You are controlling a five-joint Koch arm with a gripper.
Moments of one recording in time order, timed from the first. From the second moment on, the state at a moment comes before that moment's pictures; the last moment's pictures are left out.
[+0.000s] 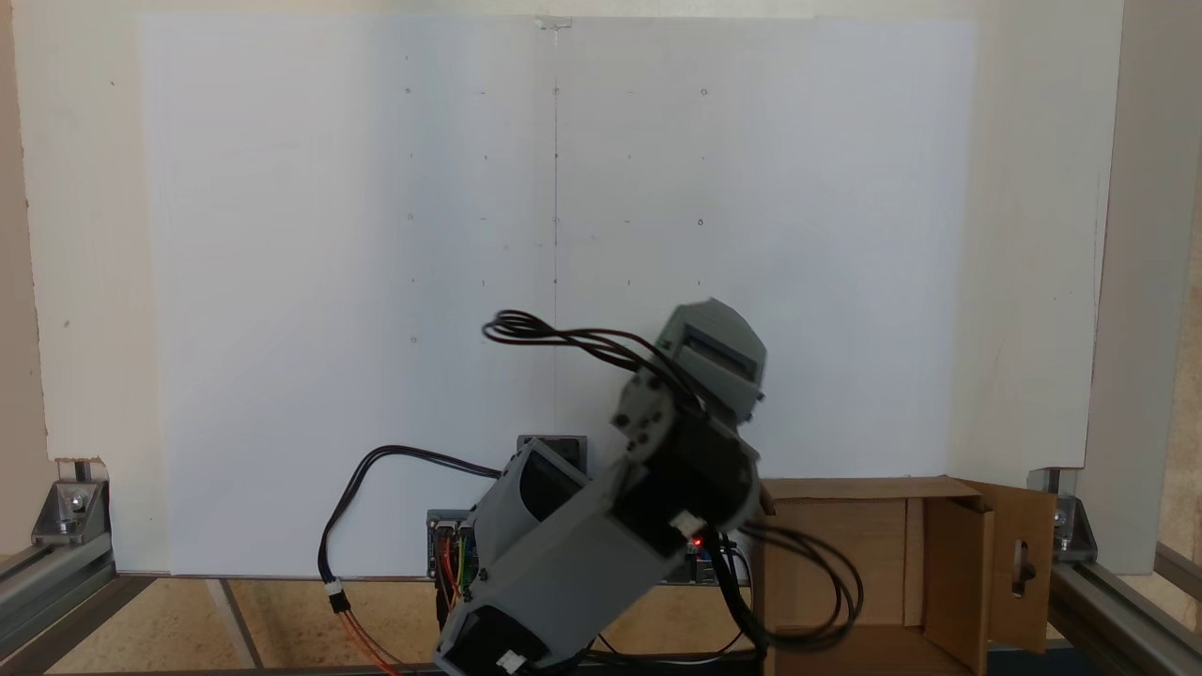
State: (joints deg) arm 40.2 100.0 71.8 80.2 -11.8
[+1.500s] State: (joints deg) arm 87.7 91.6 71.9 44.6 -14.2
